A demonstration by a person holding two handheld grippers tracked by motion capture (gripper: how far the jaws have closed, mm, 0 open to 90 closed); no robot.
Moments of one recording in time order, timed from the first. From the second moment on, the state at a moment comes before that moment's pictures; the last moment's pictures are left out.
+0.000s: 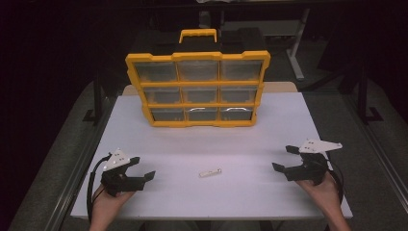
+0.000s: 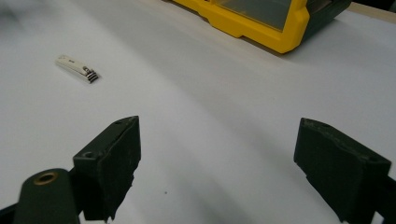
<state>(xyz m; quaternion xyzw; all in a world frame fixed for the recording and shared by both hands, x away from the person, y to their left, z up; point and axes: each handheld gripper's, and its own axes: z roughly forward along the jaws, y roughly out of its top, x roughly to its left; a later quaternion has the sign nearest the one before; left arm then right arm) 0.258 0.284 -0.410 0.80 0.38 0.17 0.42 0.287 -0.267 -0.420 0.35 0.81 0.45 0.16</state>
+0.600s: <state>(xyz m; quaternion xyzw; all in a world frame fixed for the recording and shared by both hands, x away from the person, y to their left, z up) 0.259 0.285 -0.412 0.81 0.39 0.17 0.42 0.286 -0.267 -0.419 0.35 0.80 0.45 0.15</state>
